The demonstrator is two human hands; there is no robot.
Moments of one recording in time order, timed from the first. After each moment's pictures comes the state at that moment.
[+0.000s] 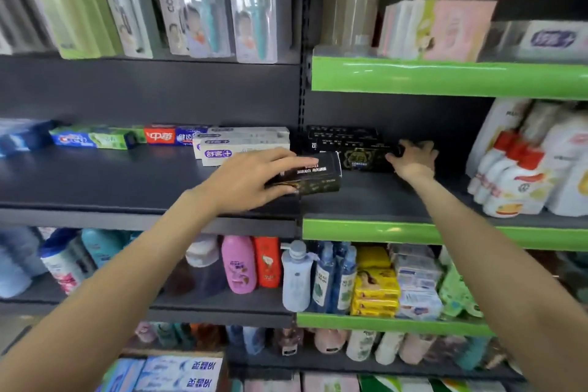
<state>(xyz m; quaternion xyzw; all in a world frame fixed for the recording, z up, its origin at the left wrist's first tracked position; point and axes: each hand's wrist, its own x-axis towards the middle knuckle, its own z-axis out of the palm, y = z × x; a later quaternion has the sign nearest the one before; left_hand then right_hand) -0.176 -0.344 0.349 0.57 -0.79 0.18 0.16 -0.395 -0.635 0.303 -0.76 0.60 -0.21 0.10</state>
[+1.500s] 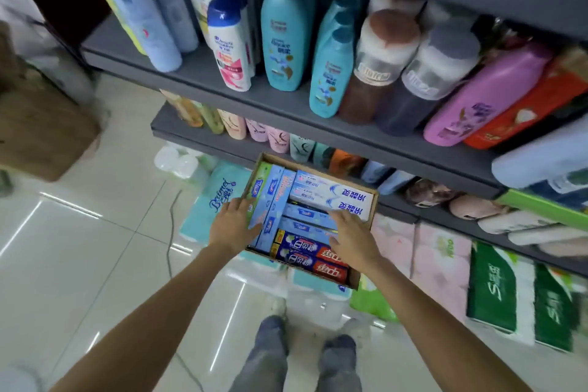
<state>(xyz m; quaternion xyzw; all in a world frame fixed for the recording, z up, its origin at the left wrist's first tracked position) 0.012 -0.011 -0.079 0.91 -0.32 -0.25 0.10 -0.167 -0.194 -0.075 -0.93 0.26 0.17 0.20</state>
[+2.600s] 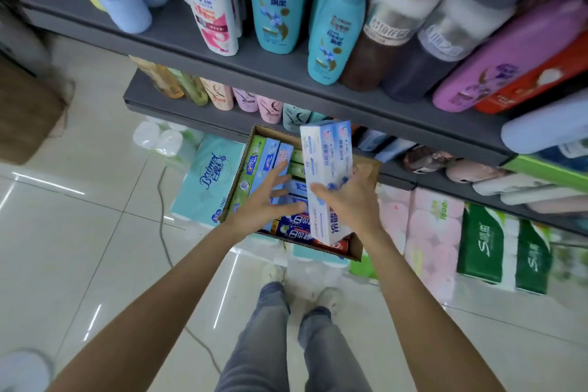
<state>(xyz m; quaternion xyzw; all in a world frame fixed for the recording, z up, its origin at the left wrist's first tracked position) -0.002 -0.041 -0.041 0.67 -0.21 -0.55 0.45 -0.122 -0.173 -0.015 -0.74 0.52 -0.01 0.43</state>
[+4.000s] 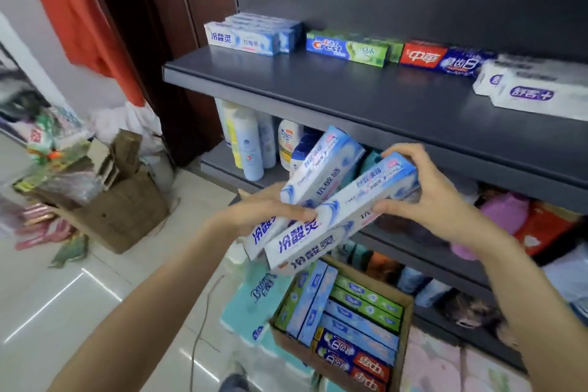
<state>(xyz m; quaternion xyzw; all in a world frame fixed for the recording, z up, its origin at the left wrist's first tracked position) 0.067 -0.004 0.228 0.60 -0.36 -0.51 0.50 -0.101 -0.205 0.265 -0.88 0.07 -0.15 0.45</state>
